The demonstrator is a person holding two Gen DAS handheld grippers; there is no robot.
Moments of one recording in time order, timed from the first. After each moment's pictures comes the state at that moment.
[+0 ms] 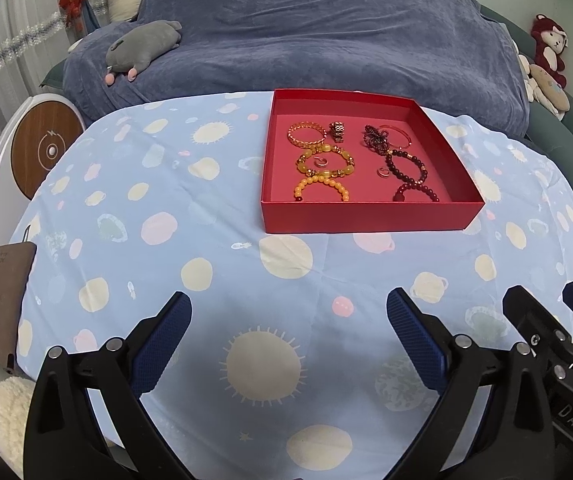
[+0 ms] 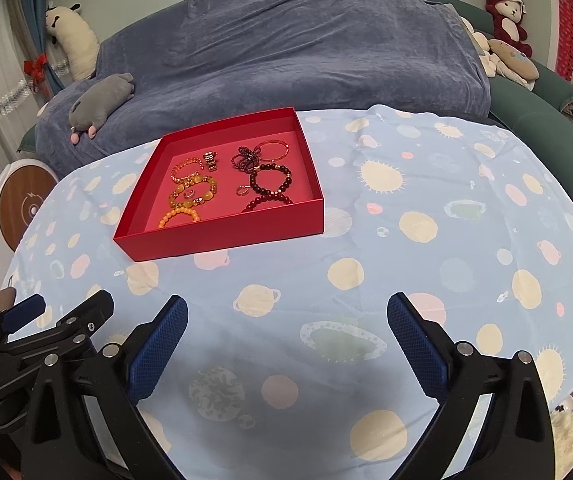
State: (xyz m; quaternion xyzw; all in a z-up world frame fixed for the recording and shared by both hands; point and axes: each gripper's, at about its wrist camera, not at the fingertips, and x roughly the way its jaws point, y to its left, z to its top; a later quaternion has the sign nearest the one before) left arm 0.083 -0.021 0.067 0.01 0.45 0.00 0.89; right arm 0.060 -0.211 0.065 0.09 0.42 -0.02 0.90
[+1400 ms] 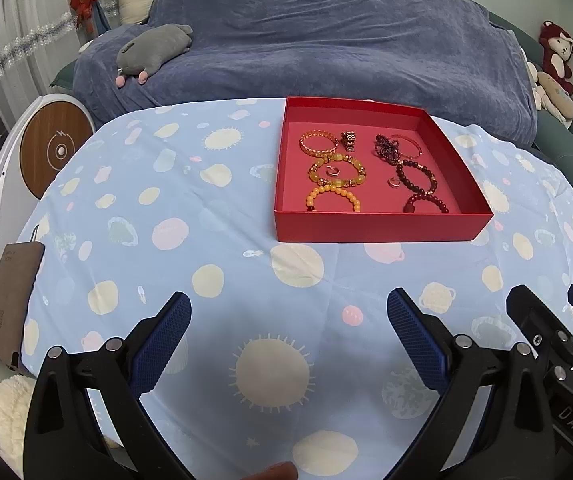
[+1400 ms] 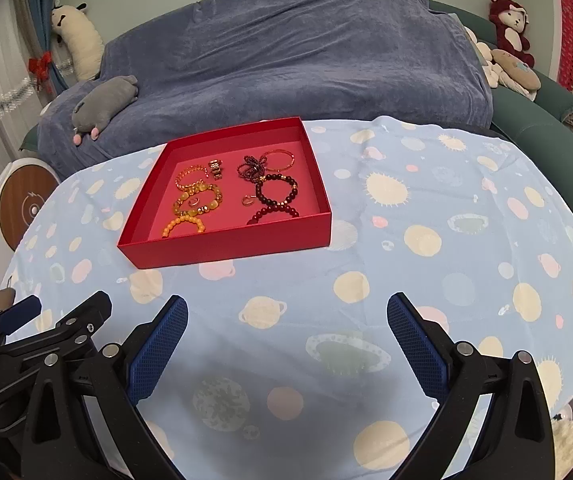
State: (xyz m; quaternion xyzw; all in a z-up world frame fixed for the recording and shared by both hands) left arm 0.084 -0.015 0.071 0.01 0.44 0.02 0.90; right arm 0.066 -0.205 0.071 0.08 0.41 -0.02 0.91
